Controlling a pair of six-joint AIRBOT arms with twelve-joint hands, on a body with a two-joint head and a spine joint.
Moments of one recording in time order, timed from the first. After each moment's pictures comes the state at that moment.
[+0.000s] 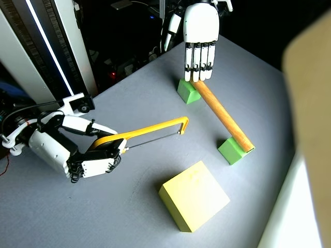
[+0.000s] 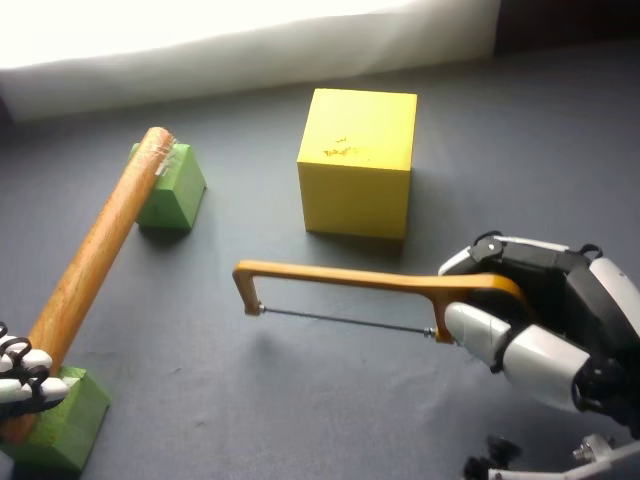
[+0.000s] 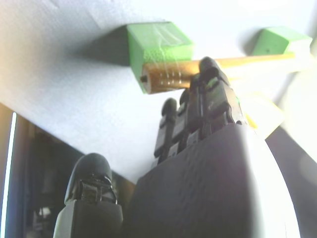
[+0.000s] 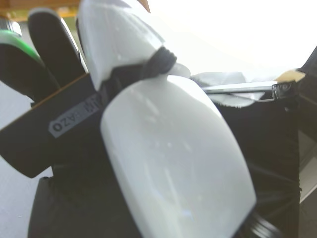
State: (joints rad) left arm 0.76 -0.28 0.63 1.35 -0.22 -0.25; right arm -0.92 -1.29 0.83 0.75 1.39 -0.31
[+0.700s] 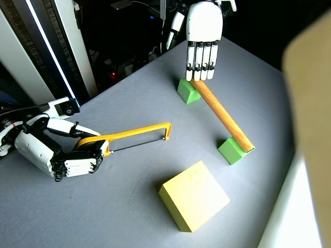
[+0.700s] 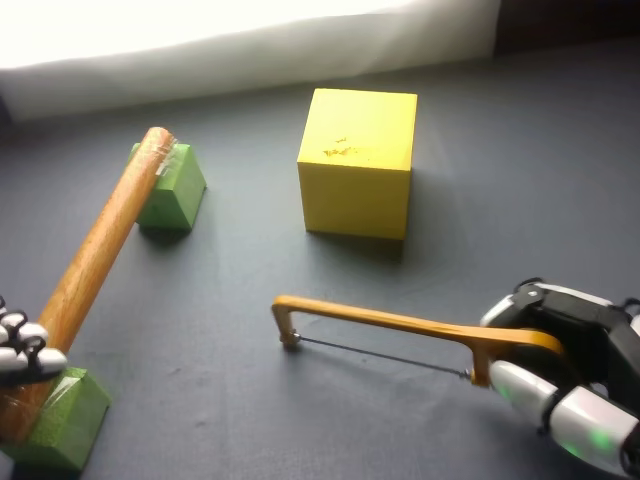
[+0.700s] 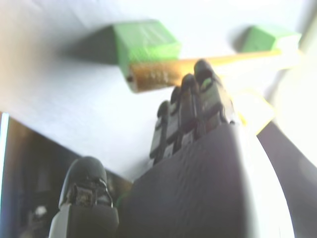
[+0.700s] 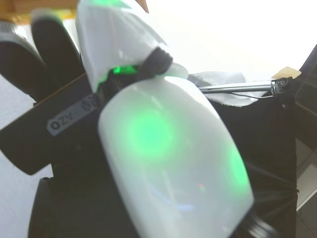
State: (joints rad) left arm 0.70 -0.27 0.68 1.31 -0.26 -0.23; right arm -1.08 -1.29 0.82 0.68 1.48 -0.26
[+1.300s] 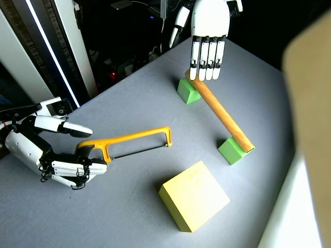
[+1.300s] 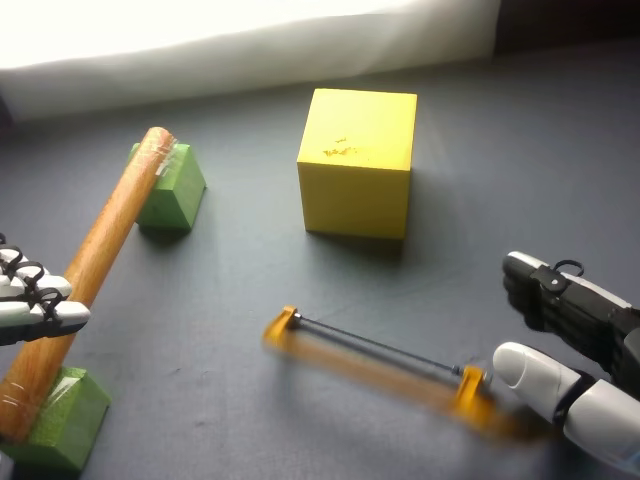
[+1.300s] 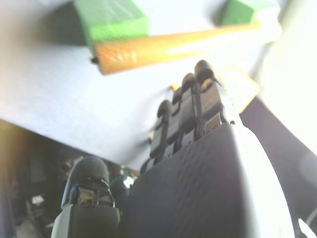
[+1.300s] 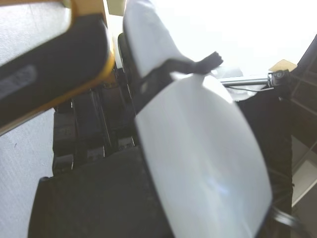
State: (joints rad) left arm 0.68 -0.27 0.74 1.08 -0.45 0.02; right arm -1.10 -1.29 0.82 0.65 1.53 -0.25
